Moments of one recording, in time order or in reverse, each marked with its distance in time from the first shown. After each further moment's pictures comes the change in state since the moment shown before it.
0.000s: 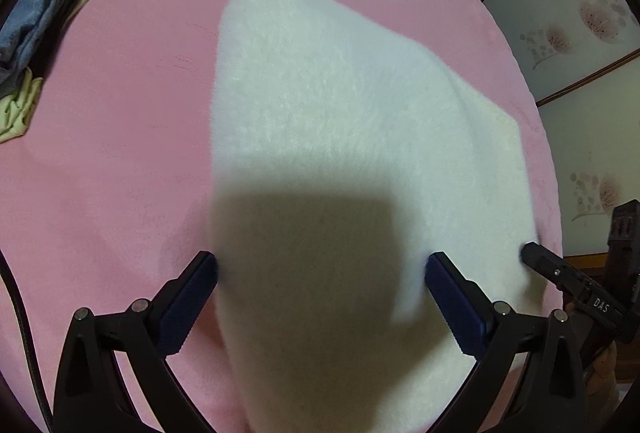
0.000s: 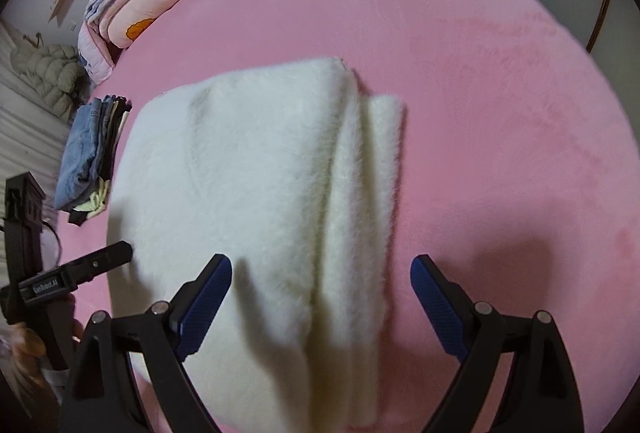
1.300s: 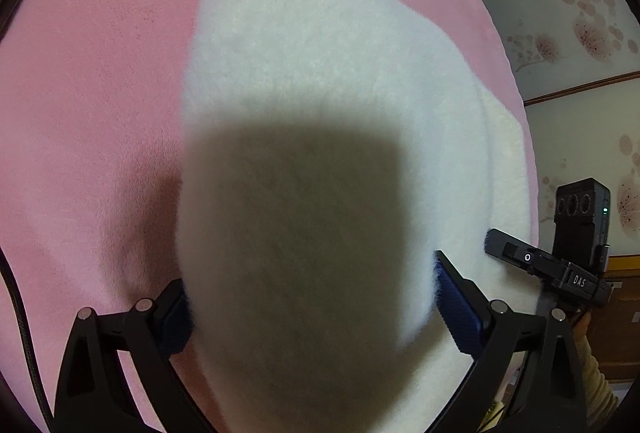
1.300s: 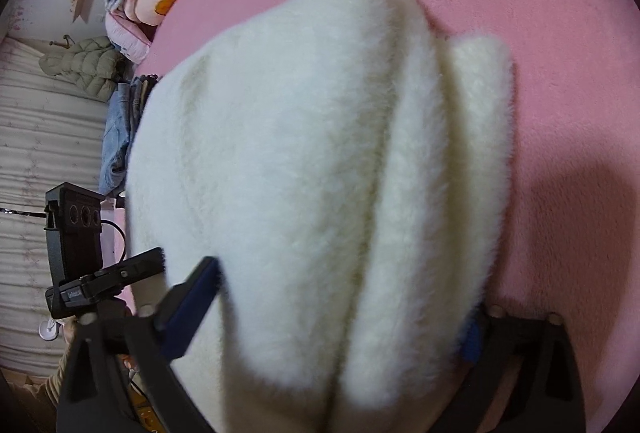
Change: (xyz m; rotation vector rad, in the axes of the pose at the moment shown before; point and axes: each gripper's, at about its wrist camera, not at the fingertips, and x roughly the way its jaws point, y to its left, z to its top) left arm 0.049 0.031 0.019 -0.052 0.075 -0.142; right arm 0.071 0.001 0.024 0.025 0.186 0.277
